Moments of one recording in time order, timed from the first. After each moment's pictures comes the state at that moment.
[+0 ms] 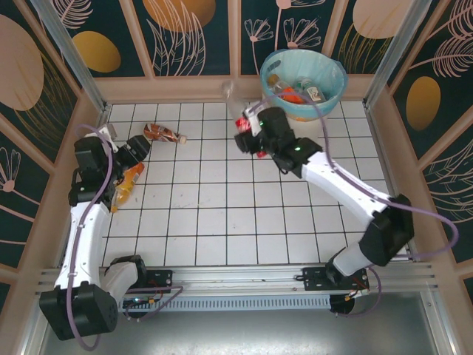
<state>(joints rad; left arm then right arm) 0.13 0.98 0.89 -0.33 0.38 -0.55 0.69 1.48 1.37 -0.36 0.12 0.05</state>
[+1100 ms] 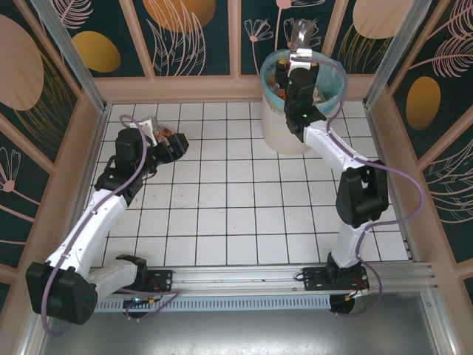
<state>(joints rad) -0.25 1.10 0.92 -0.25 0.22 -0.58 0.38 1.83 1.58 0.31 0.49 -0.04</state>
